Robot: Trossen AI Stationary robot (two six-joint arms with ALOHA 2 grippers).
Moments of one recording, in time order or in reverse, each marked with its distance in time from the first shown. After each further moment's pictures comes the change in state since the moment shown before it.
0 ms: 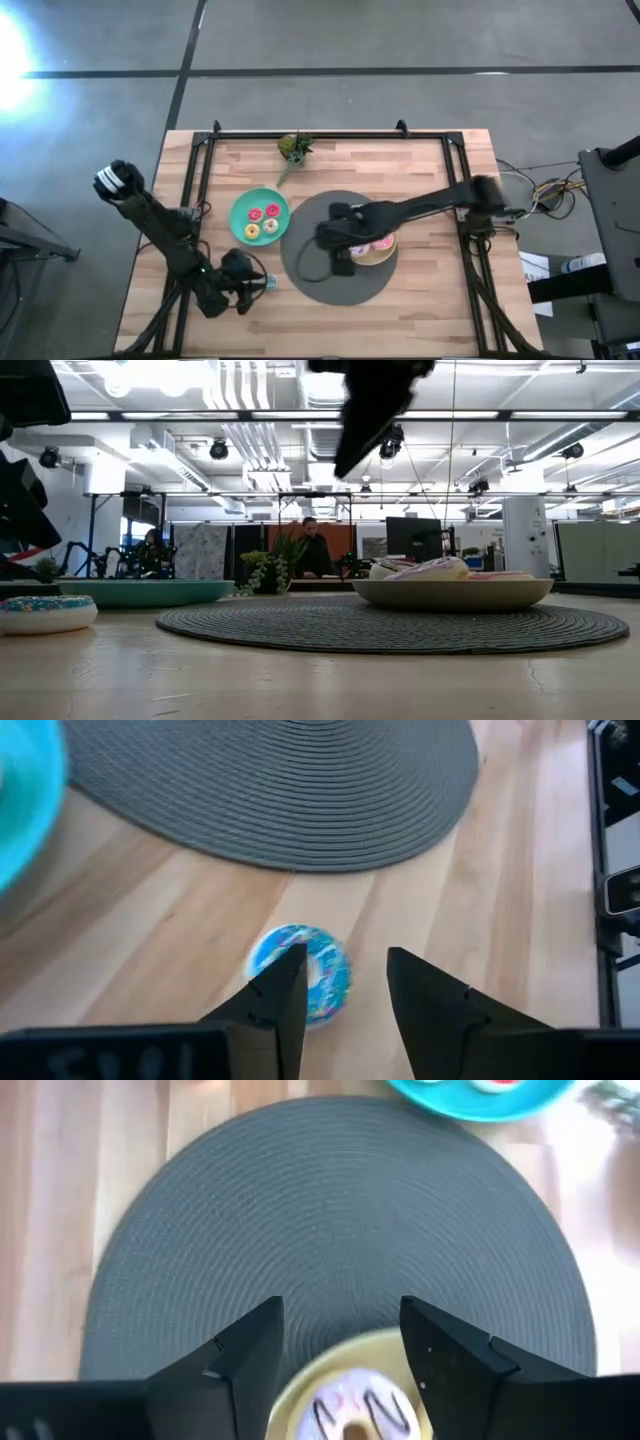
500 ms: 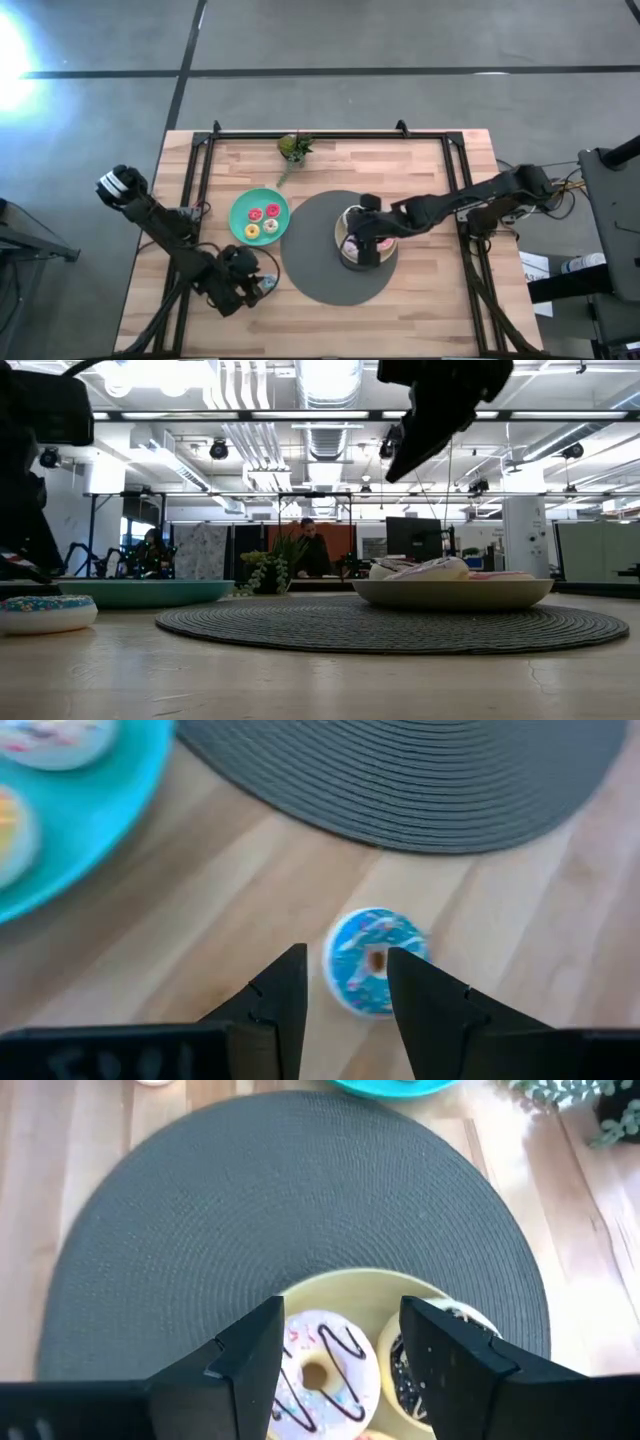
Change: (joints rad) left arm 0.085 0.071 0.145 -0.325 0.121 -0.156; right arm 0.010 -0.393 -0.528 0.323 0.090 0.067
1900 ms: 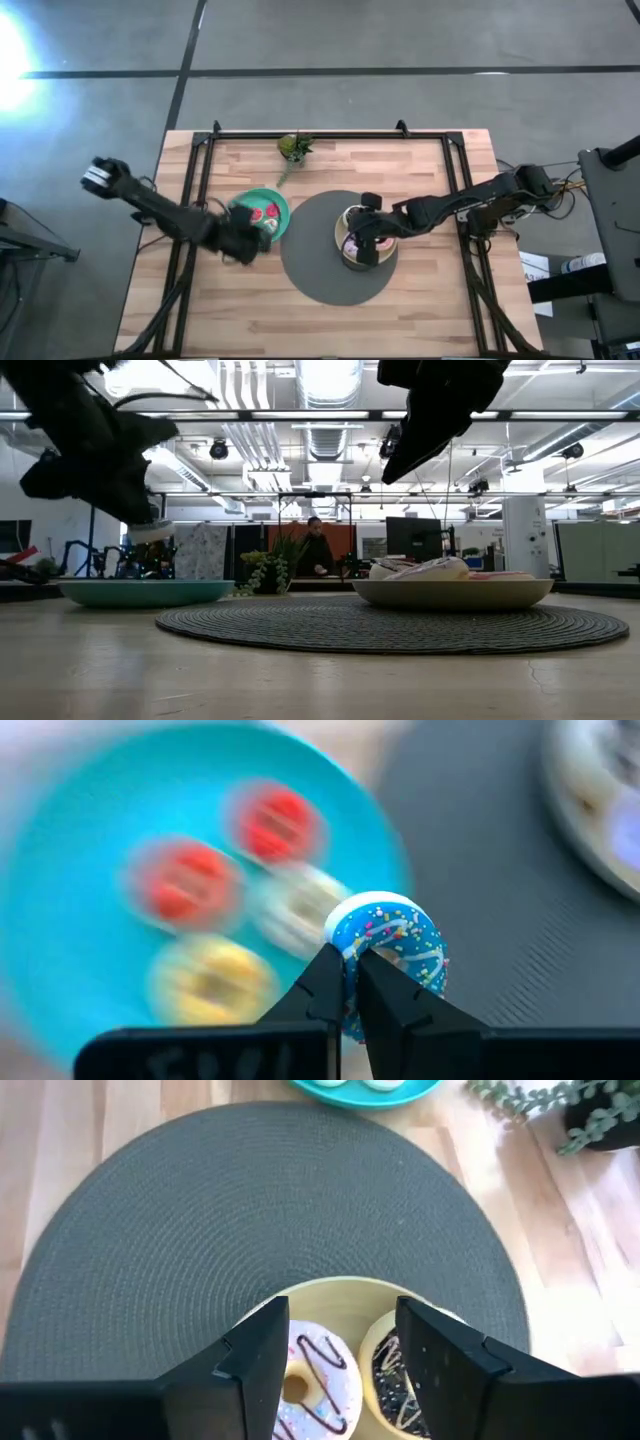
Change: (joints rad) left arm 0.369 -0.206 -0.019 -0.200 -0.053 -0.100; right arm 0.000 -0.010 -0.046 0.060 0.050 0.000
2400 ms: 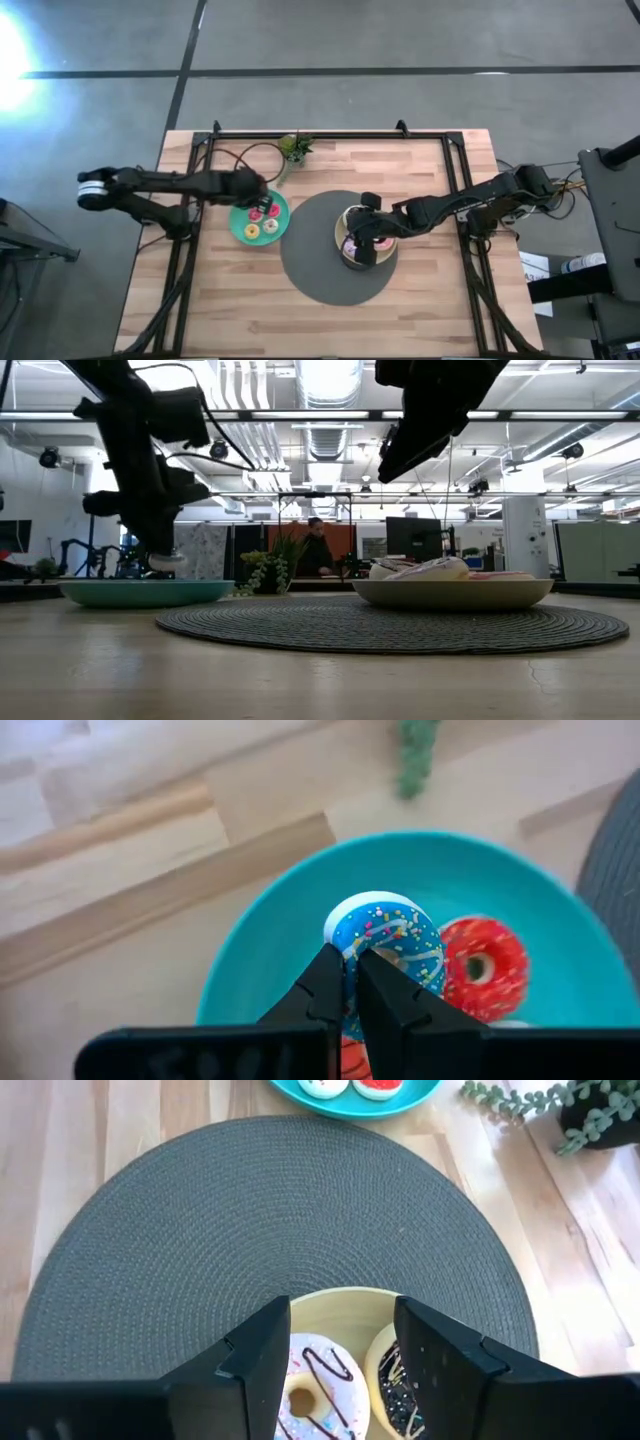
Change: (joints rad) left arm 0.639 -0.025 -0.012 -0.037 0.247 0.593; right arm 0.000 0.003 0.000 0.026 0.013 0.028
